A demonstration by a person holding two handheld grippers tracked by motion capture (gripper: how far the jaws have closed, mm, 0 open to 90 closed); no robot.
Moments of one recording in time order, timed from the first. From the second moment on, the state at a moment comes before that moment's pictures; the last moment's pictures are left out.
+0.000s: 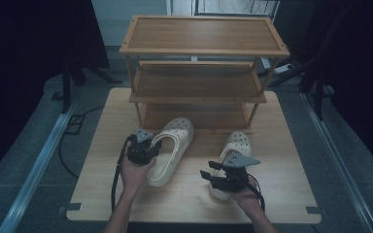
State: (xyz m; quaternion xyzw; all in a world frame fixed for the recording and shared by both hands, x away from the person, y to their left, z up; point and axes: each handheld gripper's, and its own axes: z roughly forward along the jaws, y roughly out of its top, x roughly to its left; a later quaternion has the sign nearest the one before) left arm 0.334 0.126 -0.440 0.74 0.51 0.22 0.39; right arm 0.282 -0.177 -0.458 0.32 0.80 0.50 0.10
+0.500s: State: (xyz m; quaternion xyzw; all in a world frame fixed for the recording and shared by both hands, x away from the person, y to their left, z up) left arm 0.384 0.109 -0.456 0.72 0.53 0.22 0.38; right arm 0.284 -0.179 -0.457 0.33 0.79 0.50 0.10
